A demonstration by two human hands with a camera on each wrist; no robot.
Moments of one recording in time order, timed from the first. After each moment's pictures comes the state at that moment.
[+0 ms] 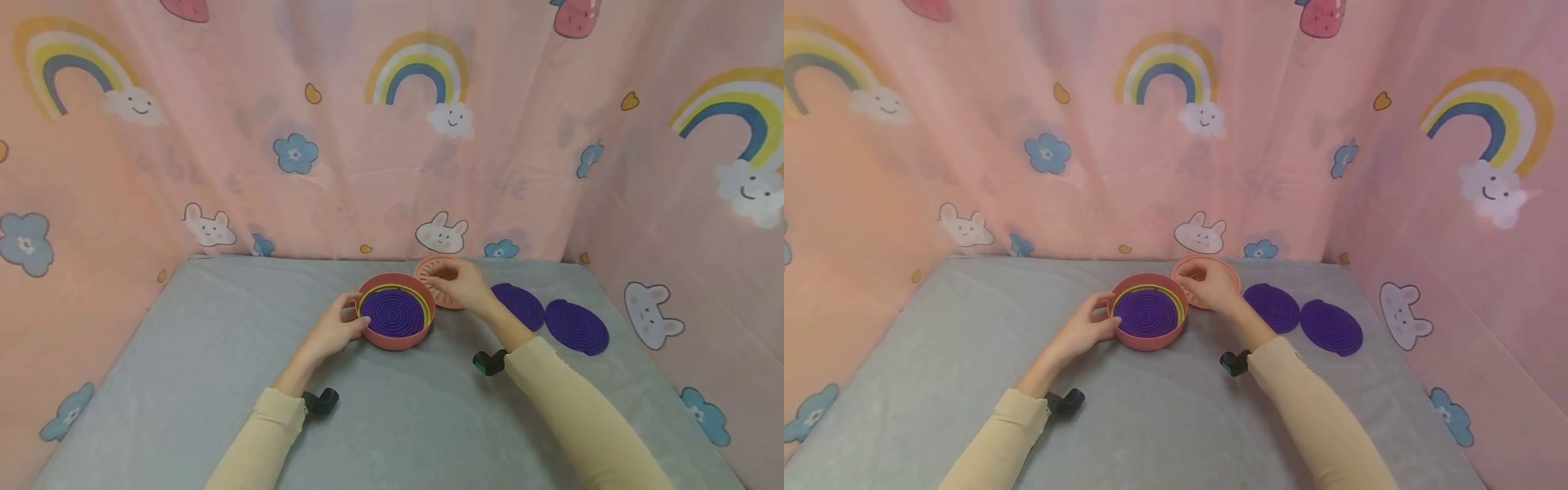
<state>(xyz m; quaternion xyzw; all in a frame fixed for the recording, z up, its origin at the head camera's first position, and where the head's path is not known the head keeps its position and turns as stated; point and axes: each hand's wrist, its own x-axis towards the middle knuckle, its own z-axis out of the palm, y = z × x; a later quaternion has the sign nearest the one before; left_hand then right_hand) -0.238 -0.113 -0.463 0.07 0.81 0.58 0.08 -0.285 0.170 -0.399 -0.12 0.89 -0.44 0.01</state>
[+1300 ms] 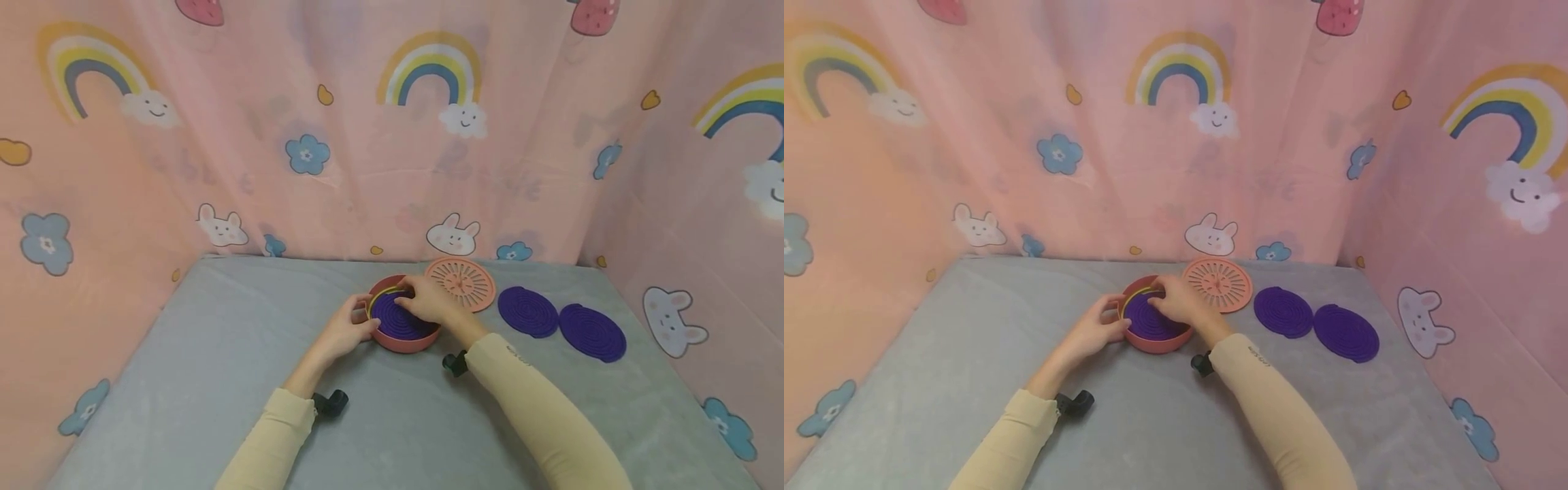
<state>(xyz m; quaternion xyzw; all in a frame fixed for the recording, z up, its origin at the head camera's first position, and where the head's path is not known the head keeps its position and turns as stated) -0.240 -0.115 -0.466 0.07 0.80 0.60 0.09 -0.312 0.096 -0.437 -0.19 0.94 -0.29 0.08</state>
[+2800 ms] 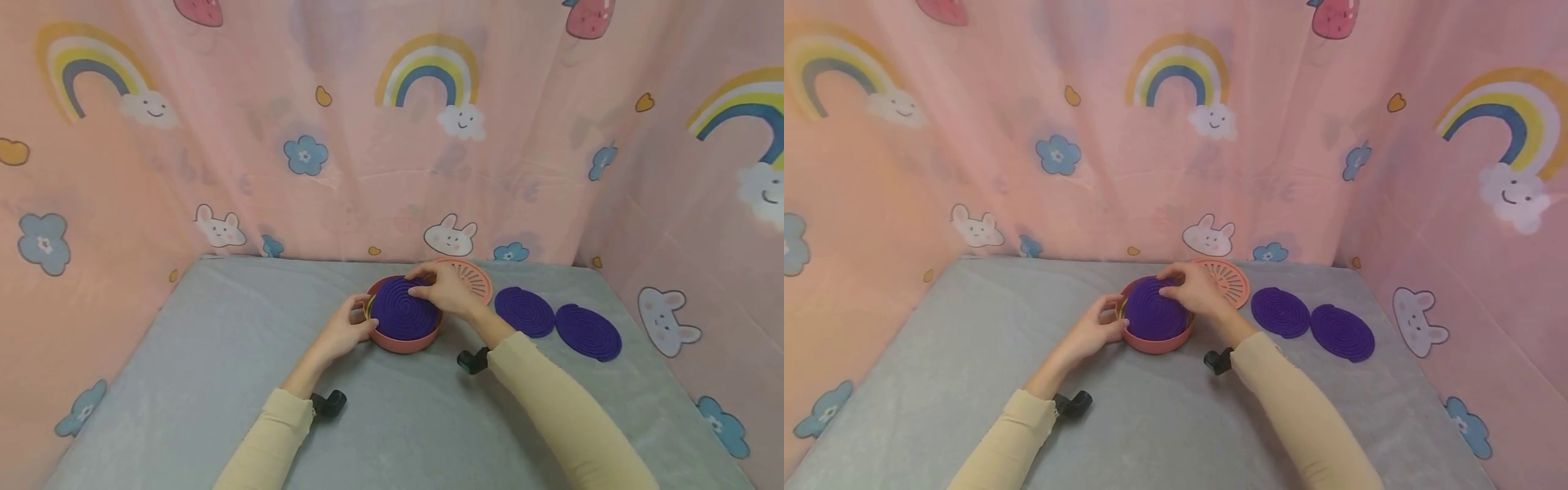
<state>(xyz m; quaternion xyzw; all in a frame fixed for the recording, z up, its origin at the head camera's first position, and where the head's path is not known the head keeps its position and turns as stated) -0.241 -0.114 -0.466 0.06 0.79 0.60 0.09 -0.297 0.128 -0.401 -0.18 0.89 -0.42 0.04</state>
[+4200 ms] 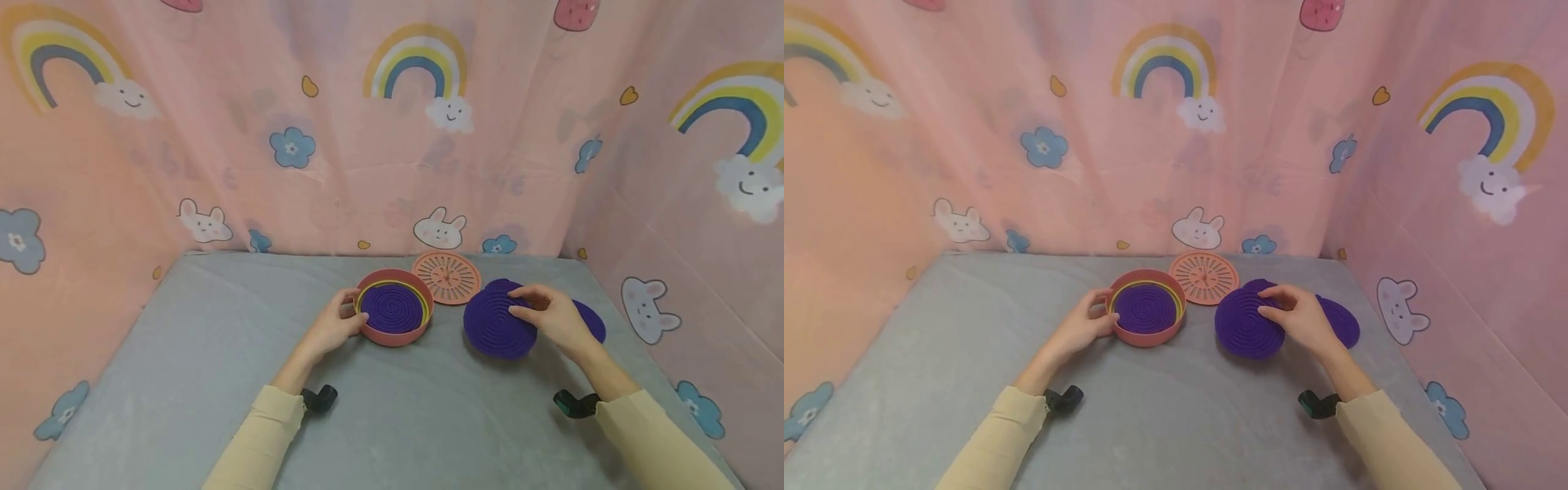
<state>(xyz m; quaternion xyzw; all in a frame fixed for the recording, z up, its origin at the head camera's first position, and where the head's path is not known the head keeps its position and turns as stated) -0.238 -0.113 -0.461 0.06 0.79 0.60 0.09 -0.217 0.300 -0.405 -0.05 0.89 -0.45 0.02</state>
